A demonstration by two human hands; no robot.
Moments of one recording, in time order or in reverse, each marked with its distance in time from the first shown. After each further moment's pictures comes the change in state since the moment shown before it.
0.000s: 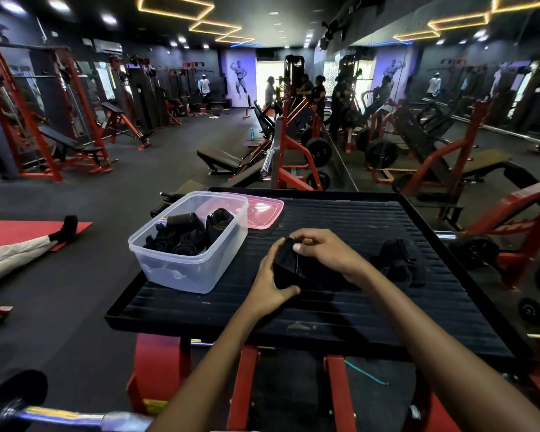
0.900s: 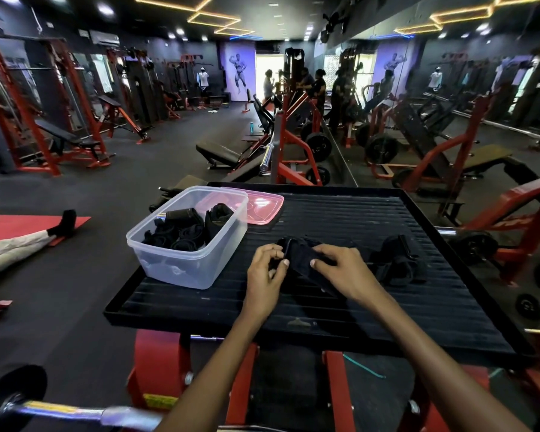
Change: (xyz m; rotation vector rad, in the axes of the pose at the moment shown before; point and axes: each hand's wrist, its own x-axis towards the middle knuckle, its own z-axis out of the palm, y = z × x) left_hand -0.006 0.006 0.006 -0.044 0.335 0.122; right_hand -0.040 0.027 0.005 -0.264 0.217 -0.020
